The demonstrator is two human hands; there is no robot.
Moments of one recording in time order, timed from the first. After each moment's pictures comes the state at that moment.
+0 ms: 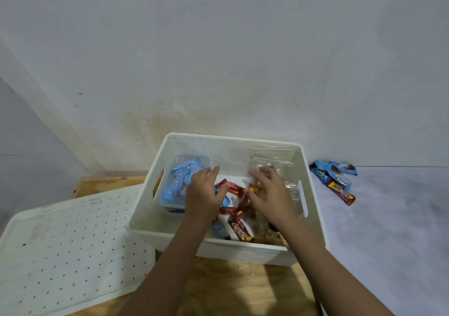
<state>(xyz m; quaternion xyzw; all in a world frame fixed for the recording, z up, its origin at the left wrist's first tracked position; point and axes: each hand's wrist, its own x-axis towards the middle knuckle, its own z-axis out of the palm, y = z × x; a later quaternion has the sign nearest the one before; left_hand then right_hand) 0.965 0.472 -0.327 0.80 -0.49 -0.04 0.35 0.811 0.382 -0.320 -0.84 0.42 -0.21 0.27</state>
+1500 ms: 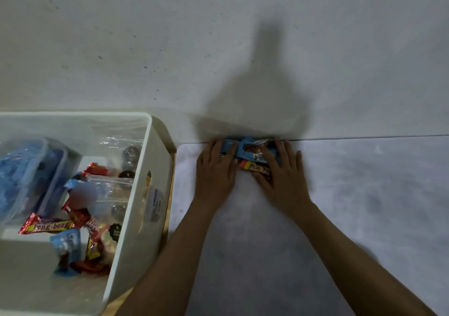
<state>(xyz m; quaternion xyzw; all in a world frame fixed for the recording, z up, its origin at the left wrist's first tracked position) 0.719 0.197 -0.456 0.80 -0.55 -0.03 0.23 0.560 0.114 -0.472 -0.89 0.42 -0.13 0.14</state>
